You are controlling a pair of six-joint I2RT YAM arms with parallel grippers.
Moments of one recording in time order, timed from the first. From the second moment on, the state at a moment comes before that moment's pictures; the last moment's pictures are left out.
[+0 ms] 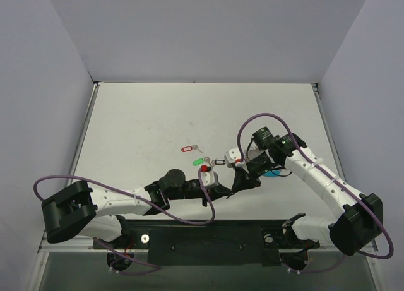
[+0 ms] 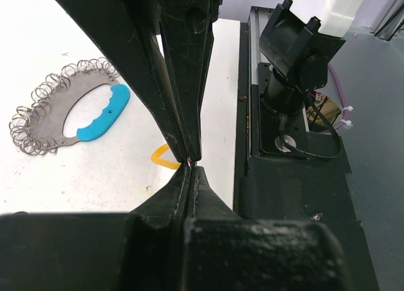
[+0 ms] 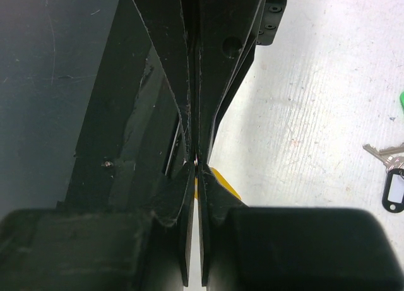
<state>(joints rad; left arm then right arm) -1.13 1.31 0.48 0.78 0.34 -0.06 0.53 1.24 1.01 -1.13 -0.97 -1.12</state>
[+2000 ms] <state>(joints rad) -1.08 0.49 0.45 -0.11 -0.08 0.20 0.53 1.68 1.00 -0.89 -0.20 -0.56</state>
